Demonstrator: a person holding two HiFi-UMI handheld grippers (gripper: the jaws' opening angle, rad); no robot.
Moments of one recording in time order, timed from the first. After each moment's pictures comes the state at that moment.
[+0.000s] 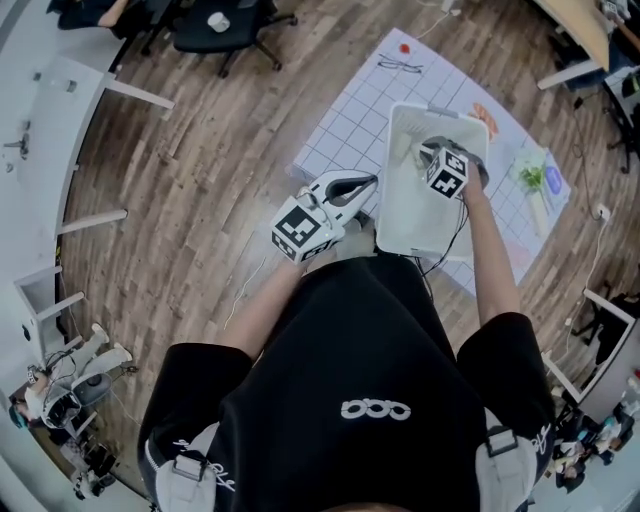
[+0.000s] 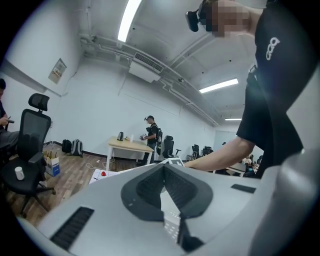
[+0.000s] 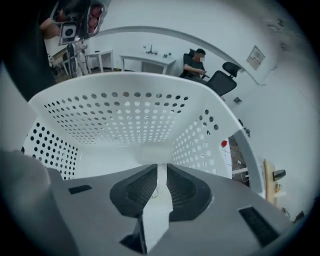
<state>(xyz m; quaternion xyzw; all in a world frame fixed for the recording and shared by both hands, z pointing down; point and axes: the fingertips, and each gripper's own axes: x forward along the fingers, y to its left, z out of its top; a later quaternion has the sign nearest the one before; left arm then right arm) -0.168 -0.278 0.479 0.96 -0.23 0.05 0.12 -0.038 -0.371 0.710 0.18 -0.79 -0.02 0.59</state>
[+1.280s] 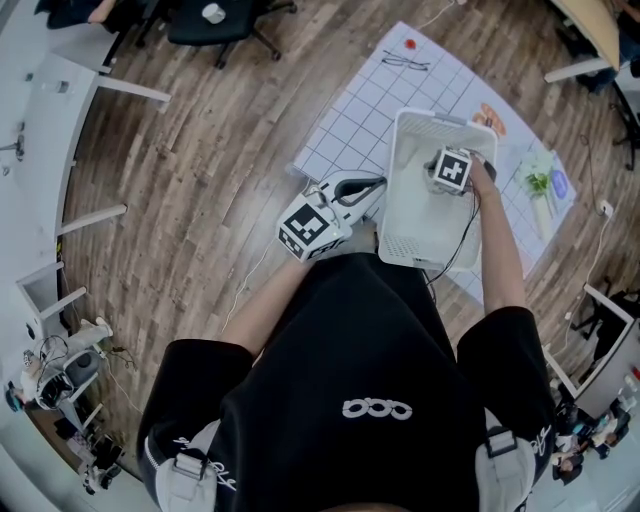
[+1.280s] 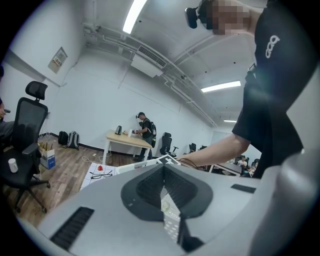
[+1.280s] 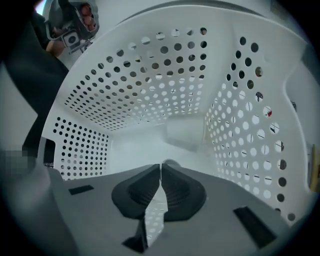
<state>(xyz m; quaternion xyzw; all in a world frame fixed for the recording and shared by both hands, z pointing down) -0.159 -0.309 0.503 0.96 -0.21 0.06 0.16 -0.018 -0.317 0.756 -0.03 -0.74 0.18 0.65</state>
